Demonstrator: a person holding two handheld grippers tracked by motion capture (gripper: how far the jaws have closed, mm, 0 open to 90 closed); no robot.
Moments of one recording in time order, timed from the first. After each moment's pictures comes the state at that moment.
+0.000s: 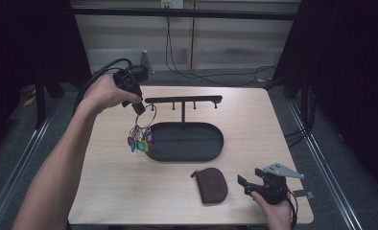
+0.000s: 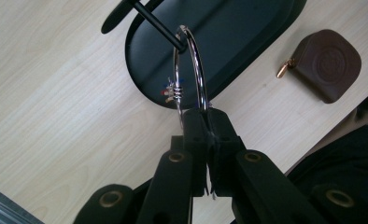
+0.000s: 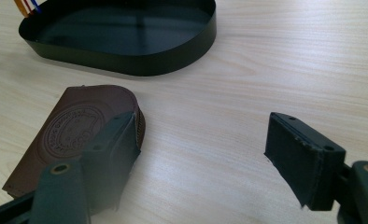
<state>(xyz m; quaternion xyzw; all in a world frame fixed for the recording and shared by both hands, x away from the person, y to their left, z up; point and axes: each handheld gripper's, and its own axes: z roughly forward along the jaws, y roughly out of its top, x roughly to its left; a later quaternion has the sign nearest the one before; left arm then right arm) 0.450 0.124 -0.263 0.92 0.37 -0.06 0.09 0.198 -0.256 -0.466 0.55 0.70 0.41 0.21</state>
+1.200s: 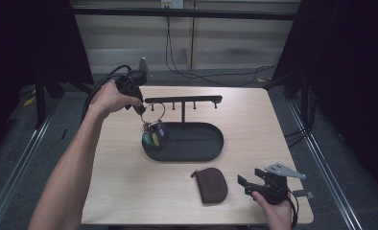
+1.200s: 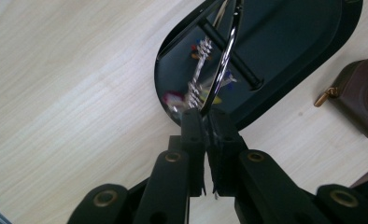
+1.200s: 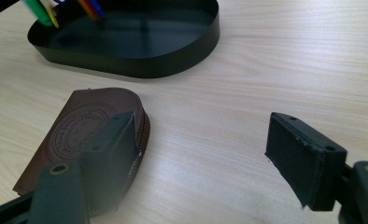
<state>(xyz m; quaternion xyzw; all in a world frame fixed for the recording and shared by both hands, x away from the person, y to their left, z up) 0.471 0.131 -0.302 0.91 0.39 -0.03 0.11 0.198 -0.257 -0.466 0.55 0.69 0.42 0.20</state>
